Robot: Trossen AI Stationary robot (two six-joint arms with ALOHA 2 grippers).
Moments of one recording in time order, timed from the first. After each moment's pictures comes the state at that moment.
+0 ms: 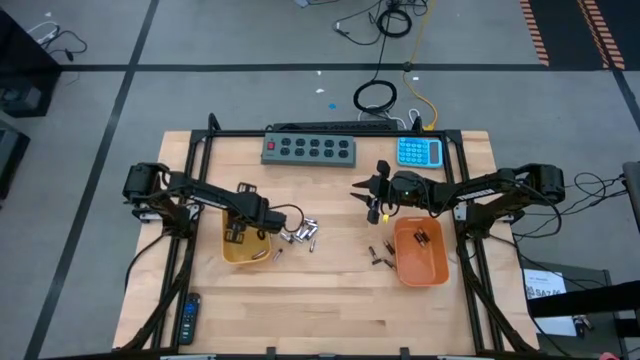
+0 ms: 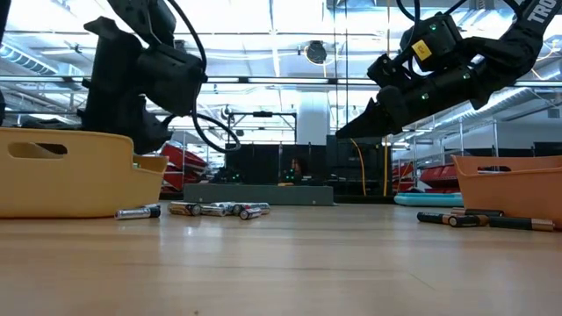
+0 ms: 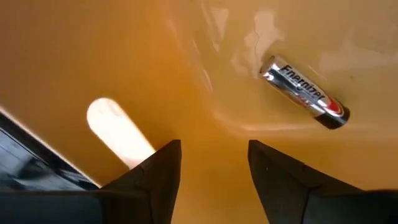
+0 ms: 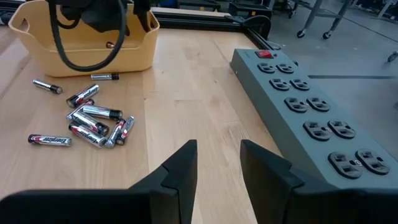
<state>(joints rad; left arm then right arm) -0.05 1.67 0.91 -1.21 -0.34 0.08 -0.21 1.38 0.42 0.64 0.08 -0.11</state>
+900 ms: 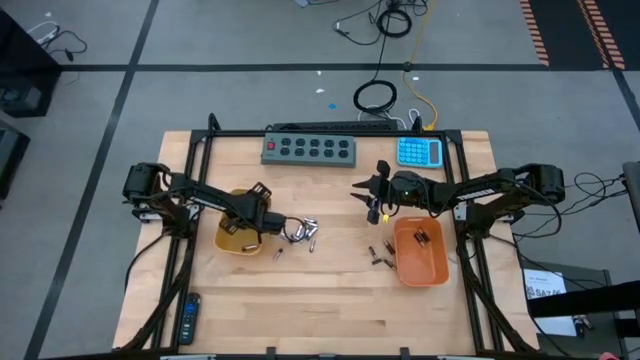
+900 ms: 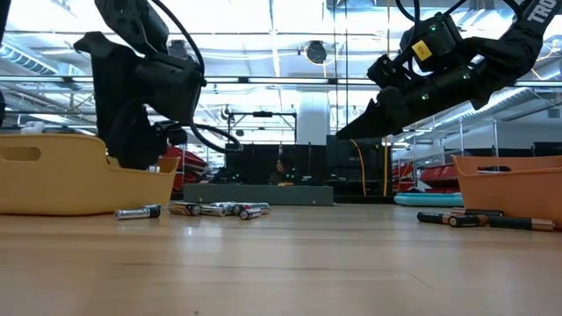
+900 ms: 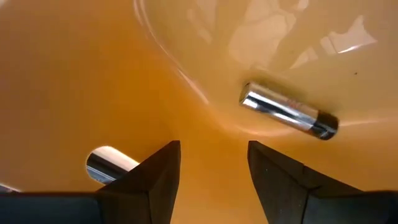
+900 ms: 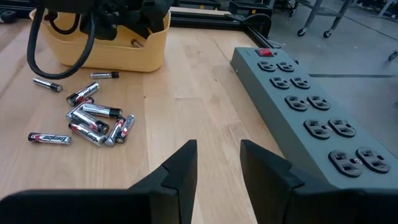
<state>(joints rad) -0.05 1.67 0.84 -1.04 -0.56 0.58 -0.21 1.38 0.42 0.63 0.08 -0.11</state>
